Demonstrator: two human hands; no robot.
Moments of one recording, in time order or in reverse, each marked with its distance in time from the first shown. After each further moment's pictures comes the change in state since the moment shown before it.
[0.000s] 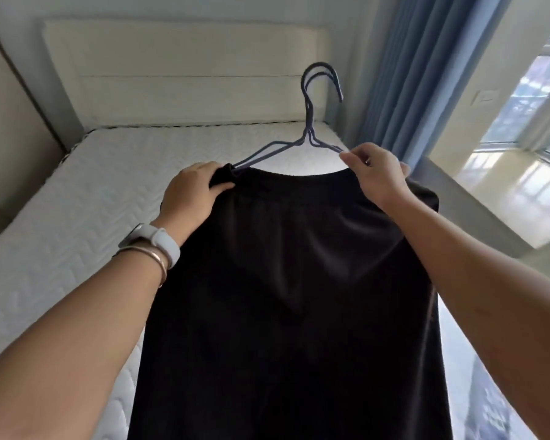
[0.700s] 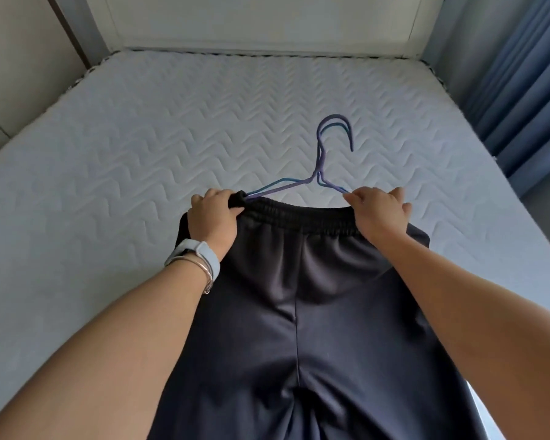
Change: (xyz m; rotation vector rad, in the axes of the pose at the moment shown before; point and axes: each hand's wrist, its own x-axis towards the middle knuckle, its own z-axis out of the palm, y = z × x) left_hand 0.105 -0.202 0.323 0.212 -0.123 -0.543; right_hand 0.153 0.195 0.356 -0.263 -0.344 0.079
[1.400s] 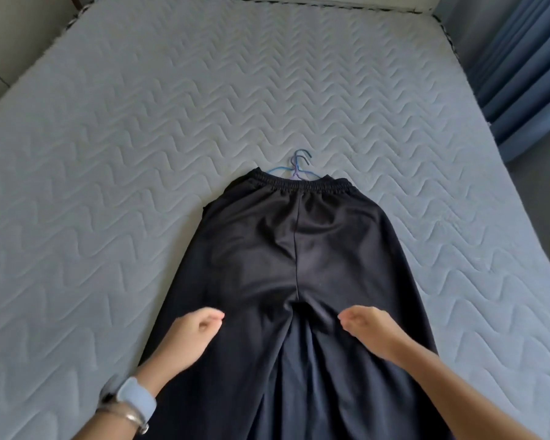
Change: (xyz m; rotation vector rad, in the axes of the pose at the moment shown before) left_hand -0.252 -0.122 -0.022 -0.359 -0.663 -0.263; right_hand -0.245 0.077 0.006 0.102 -0.763 0.173
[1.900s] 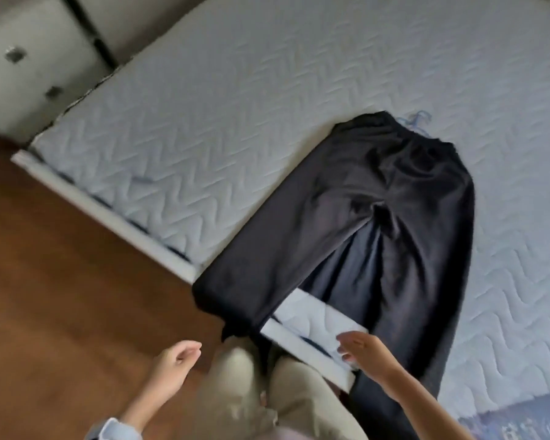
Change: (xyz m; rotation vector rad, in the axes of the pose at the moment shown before) left_hand -0.432 -0.226 0.094 -0.460 0.195 -0.480; right_hand -0.268 0.042 0.187 -0.003 -0.330 0.054
